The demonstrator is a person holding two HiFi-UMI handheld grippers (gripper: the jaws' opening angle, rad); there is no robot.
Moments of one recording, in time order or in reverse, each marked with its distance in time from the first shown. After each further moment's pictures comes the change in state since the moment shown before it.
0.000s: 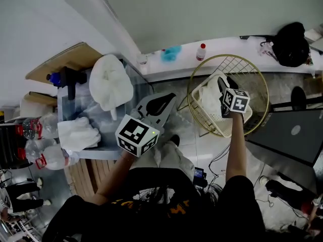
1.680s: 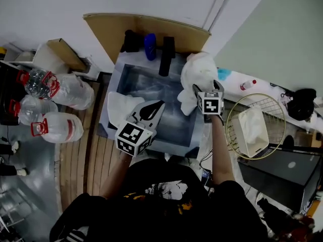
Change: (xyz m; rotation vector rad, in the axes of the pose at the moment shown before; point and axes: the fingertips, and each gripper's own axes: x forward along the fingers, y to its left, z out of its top) left arm -0.378 0.228 -0.109 -0.182 -0.121 0.334; right arm 0.082 0.527 -0.005 -0.528 0.135 0.125
